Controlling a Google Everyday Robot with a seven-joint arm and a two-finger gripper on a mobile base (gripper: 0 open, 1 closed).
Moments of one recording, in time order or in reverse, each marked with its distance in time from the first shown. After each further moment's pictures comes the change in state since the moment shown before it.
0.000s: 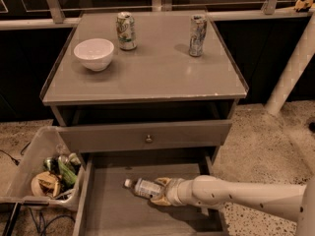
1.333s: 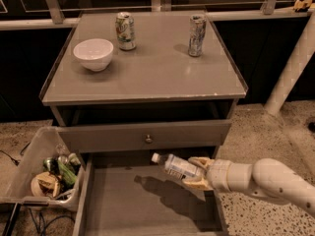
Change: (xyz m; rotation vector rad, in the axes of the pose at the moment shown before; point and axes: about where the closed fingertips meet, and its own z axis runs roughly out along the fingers) arm -0.055 -0.046 -0.203 0.081 -0.121 0.045
